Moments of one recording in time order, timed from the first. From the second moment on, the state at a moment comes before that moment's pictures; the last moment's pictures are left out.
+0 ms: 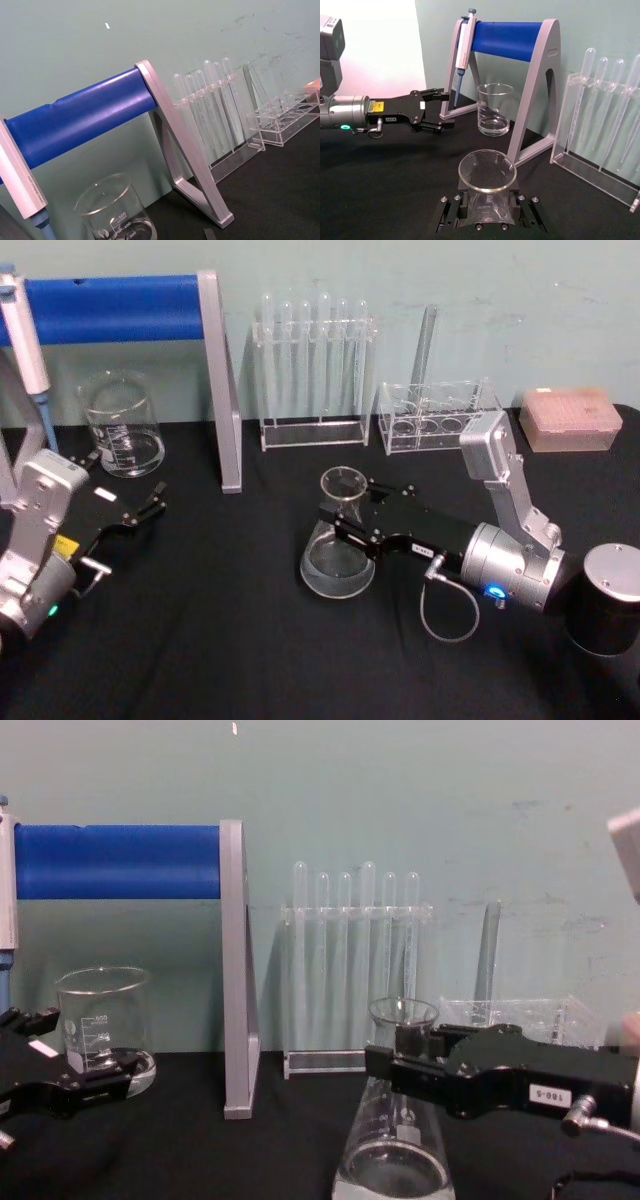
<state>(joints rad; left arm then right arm) -0.20 0.60 0.45 -1.41 -0.25 -0.12 0.03 0.32 0.42 -0.49 -1.41 0.43 0.01 0.59</state>
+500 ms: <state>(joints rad) -0.20 0.60 0.45 -1.41 -0.25 -0.12 0.03 0.34 0.43 -0.52 -1.37 0.46 0.00 0.62</state>
